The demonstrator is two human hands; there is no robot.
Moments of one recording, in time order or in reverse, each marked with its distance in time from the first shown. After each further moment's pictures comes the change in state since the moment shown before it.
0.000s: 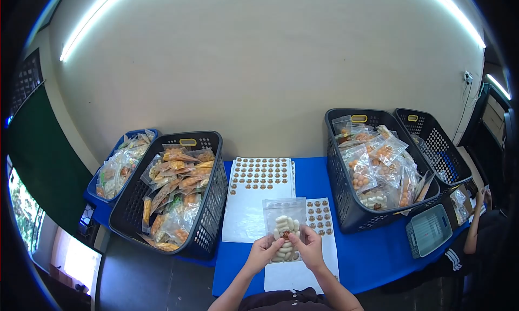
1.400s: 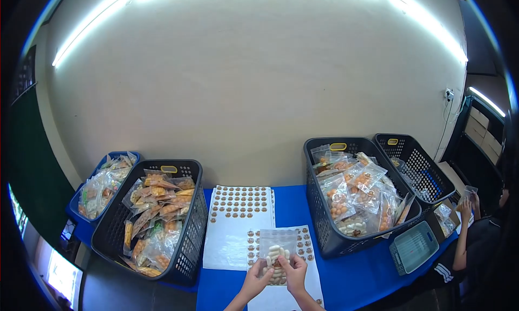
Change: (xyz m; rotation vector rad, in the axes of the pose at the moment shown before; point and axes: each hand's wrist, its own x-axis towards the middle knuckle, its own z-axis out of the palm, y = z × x) left_hand 0.022 -0.041 0.011 0.324 0.058 0.204; right_hand 0.004 0.032 -0.023 -0.056 0.309 0.009
